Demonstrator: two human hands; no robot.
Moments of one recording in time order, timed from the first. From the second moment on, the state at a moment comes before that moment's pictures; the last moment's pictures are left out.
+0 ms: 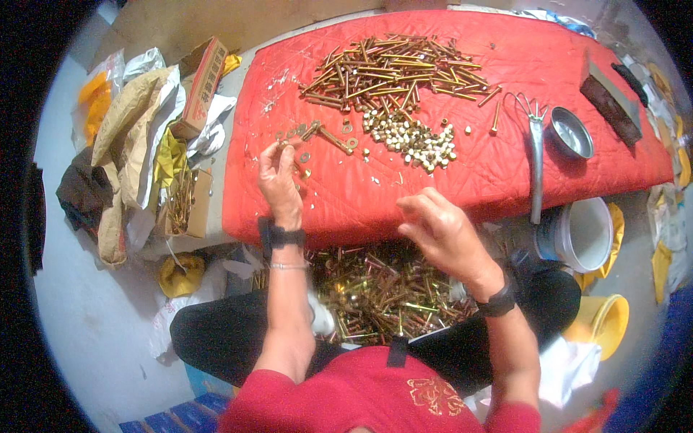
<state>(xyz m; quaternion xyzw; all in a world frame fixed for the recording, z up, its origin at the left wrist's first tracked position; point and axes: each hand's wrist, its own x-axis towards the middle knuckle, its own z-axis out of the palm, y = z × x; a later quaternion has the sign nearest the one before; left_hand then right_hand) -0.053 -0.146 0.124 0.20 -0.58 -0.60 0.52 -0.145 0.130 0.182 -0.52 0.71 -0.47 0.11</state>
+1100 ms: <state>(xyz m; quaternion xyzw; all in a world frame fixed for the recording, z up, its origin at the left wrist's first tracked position) -0.037 -0.036 0.171 -0.06 -0.88 -0.47 0.03 -0.153 0.141 0.178 -0.54 0.70 -0.45 0.13</state>
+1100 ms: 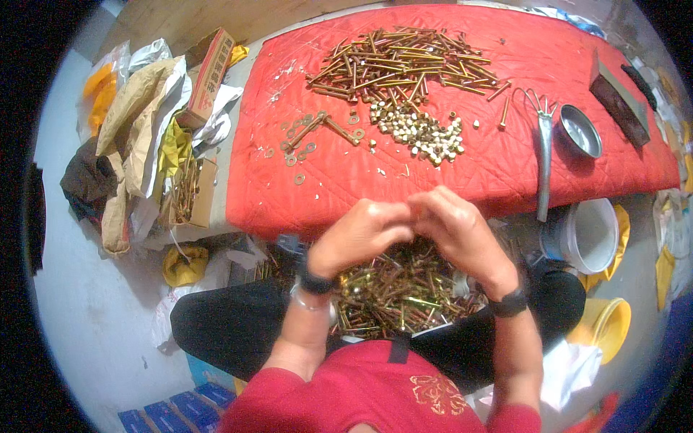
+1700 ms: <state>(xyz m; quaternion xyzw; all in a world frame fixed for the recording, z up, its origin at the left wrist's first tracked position) -0.067 -0.244 0.064 0.32 -0.77 -0.31 0.45 -0.144 0.121 0.172 -0.52 0.73 -0.43 0.15</state>
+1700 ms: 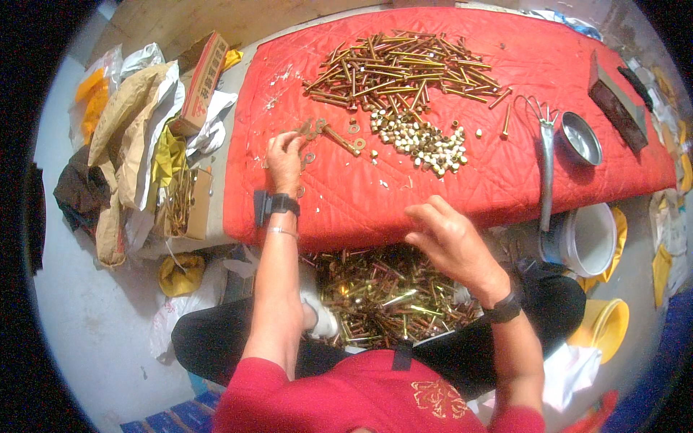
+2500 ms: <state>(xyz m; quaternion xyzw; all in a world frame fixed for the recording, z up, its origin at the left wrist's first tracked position) -0.060 -0.049 0.127 -0.04 -0.66 -0.74 0.12 -0.146 0.140 0.191 -0.54 0.65 -0.52 -0.11</state>
